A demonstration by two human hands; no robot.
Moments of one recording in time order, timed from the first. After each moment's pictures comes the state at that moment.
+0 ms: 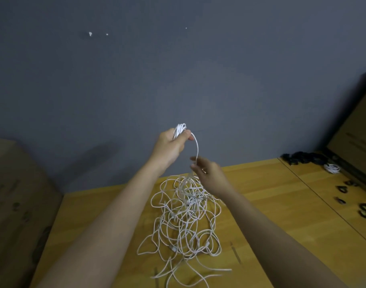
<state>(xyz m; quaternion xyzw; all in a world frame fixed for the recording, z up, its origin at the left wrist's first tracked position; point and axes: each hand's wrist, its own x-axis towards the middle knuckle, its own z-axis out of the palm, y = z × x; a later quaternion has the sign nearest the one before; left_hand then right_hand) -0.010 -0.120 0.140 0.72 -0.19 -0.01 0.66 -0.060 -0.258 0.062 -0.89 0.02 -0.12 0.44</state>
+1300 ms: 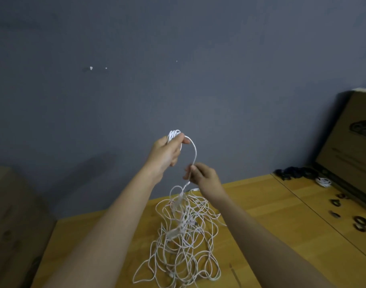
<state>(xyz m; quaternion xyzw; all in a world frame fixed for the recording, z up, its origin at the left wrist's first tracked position) -0.008 -0.121 0.175 0.66 -0.22 -0.06 0.72 -0.065 -0.246 0.107 -0.74 0.02 -0.17 0.65</state>
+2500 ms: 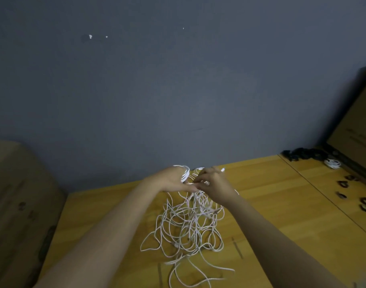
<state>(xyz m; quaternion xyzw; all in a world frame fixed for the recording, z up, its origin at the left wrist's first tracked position) -0.017 -0.104 0.083 0.91 -0.35 -0.16 0.17 -0.087 -0.269 0.041 -0.95 -0.07 -0.14 0.27</state>
